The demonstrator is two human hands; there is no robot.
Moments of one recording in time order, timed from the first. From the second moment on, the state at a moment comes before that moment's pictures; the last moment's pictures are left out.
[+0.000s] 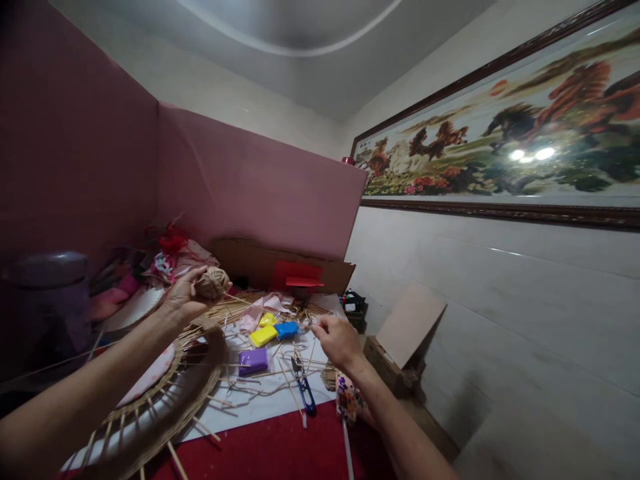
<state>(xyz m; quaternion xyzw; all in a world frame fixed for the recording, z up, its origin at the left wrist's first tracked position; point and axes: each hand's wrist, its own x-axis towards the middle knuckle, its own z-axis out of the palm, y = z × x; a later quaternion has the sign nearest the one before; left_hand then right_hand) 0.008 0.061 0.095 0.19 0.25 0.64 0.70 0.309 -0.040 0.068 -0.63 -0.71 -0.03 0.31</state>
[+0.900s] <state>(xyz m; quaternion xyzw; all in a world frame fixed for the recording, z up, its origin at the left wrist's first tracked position) 0.069 0.039 0.073 0.51 0.38 0.50 0.58 0.233 0.031 0.057 -0.43 -0.67 0.23 0.56</state>
